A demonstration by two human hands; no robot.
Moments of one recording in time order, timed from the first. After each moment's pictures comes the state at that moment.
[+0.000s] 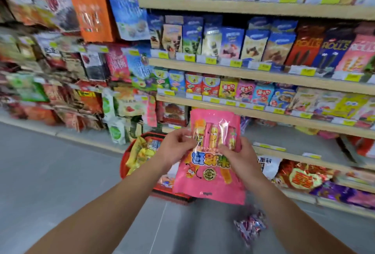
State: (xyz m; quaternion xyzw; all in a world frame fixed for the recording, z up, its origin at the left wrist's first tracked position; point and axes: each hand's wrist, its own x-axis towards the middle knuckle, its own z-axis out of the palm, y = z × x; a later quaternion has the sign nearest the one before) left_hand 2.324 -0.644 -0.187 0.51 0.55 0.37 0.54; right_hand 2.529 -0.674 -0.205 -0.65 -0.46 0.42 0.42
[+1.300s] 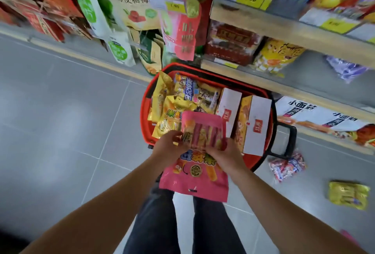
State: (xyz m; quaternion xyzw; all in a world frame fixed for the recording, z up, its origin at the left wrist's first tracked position) left_hand 2.090 -0.425 -0.490 0.37 0.74 0.05 0.56; right_hand 2.282 -0.441 -0.498 -0.73 -0.36 0.58 0.08
